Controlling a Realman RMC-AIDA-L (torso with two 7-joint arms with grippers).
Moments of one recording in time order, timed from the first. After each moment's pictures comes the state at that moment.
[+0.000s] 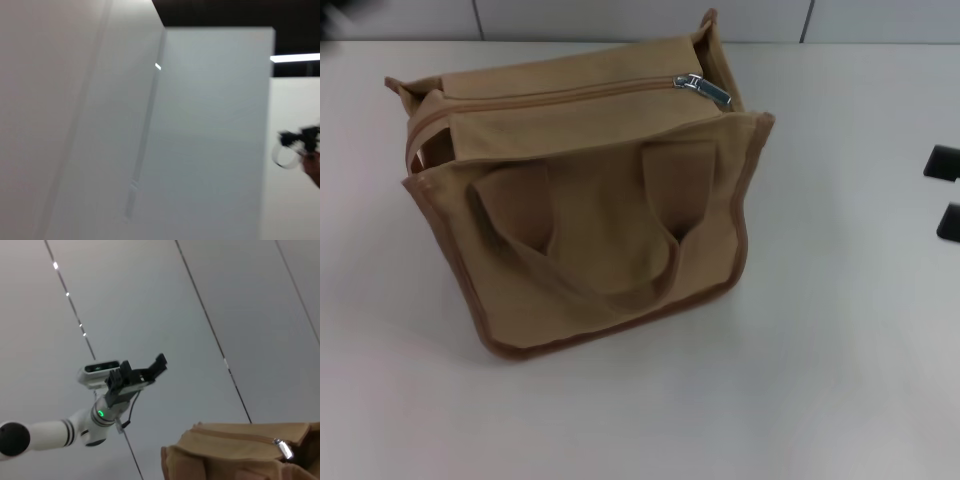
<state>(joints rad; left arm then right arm) -0.40 -1.93 0.66 0.76 1.35 1.99 -1.53 0.37 1.99 -0.55 -0.80 -1.78 -2.08 1.54</state>
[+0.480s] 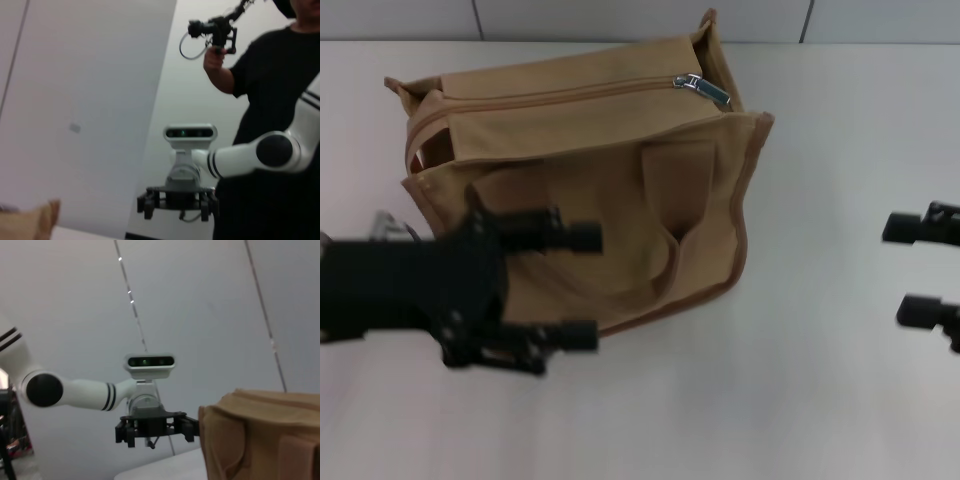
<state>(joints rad) -0.38 -1.99 1.00 0.74 1.55 2.00 -1.37 0.39 1.99 -0.60 -0.70 -1.88 -2.10 1.30</state>
